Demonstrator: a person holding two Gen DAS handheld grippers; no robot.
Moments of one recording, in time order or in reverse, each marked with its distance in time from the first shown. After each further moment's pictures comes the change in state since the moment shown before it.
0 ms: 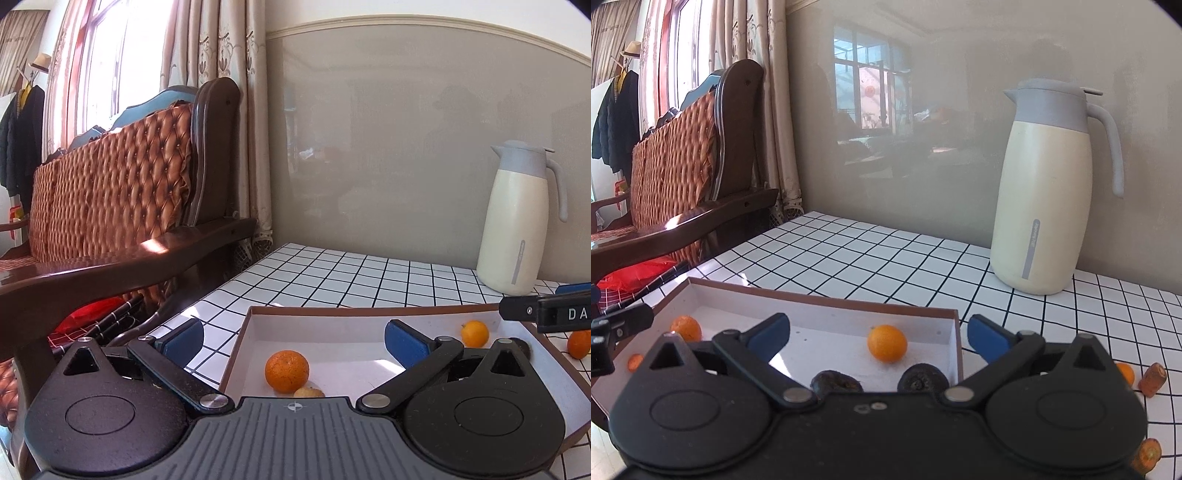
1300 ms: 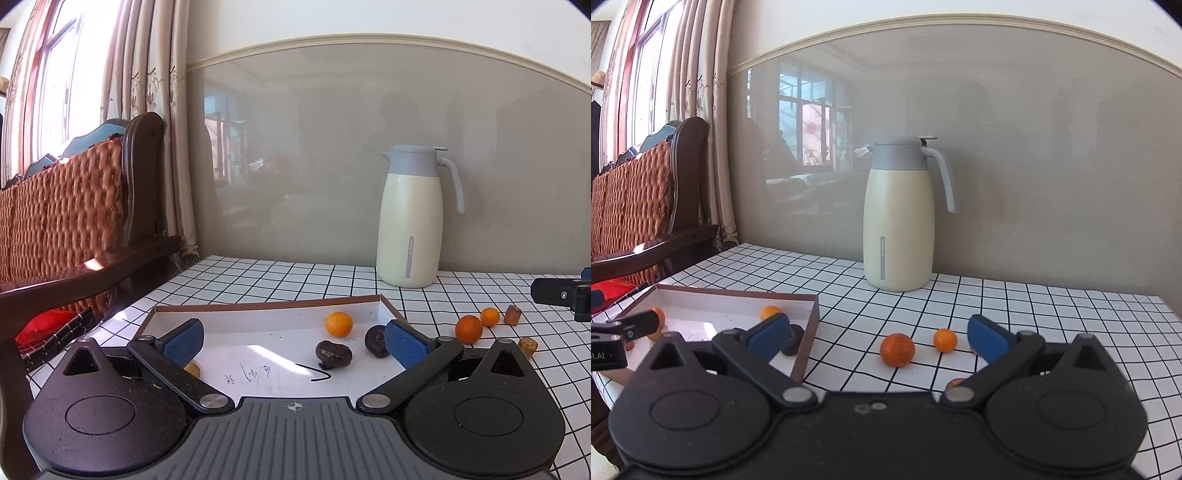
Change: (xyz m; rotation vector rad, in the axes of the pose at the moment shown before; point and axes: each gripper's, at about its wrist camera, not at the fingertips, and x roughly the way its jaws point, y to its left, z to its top) left arm -0.091 -0.098 -0.004 0.062 -0.035 -0.147; right arm -0.155 -0.081 -0.042 0.048 -0.123 -0.190
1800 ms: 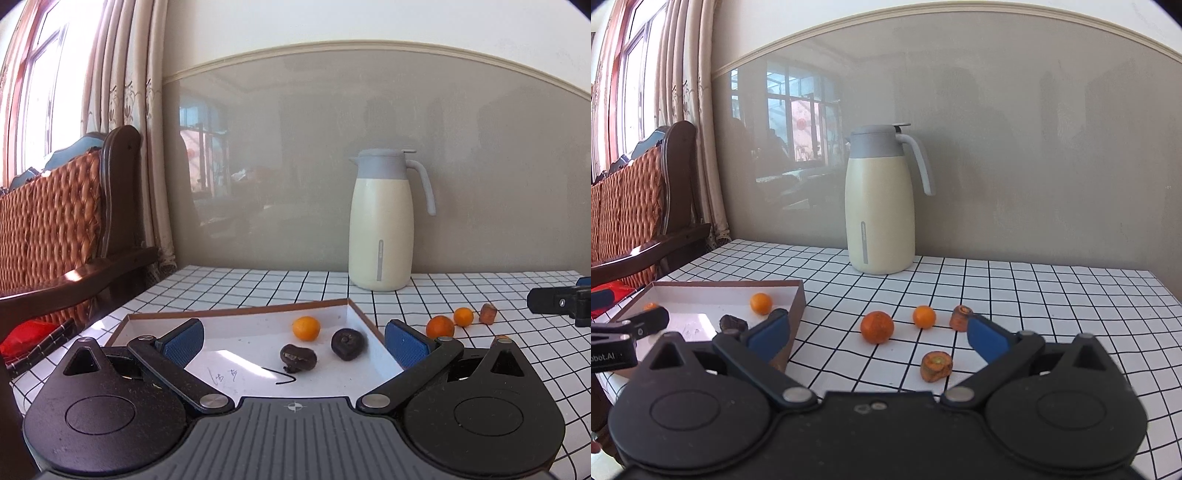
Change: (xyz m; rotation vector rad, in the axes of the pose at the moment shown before) left arm -0.009 -0.027 -0.004 0.033 -0.055 -0.044; right arm -0.016 -0.027 -0.013 0.047 0.031 -0.005
